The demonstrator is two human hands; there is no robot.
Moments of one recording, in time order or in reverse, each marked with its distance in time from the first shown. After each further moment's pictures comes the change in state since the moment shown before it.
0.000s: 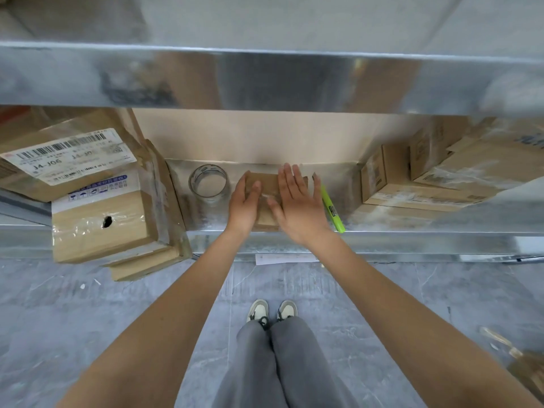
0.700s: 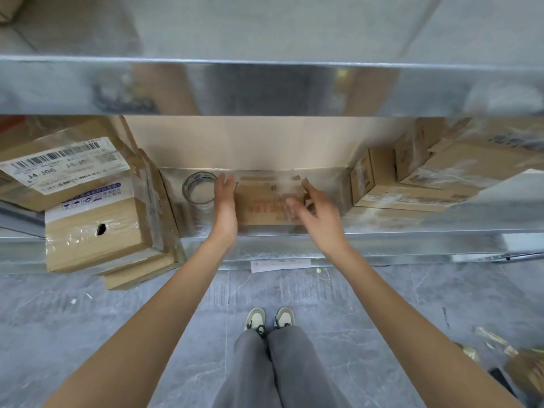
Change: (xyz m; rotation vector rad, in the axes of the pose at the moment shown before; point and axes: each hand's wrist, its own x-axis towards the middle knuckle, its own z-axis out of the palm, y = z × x) left_hand -0.006 0.021 -0.011 -0.266 0.060 -0.106; right_hand -0.034 0.032 -0.022 0.841 0.158 0.239
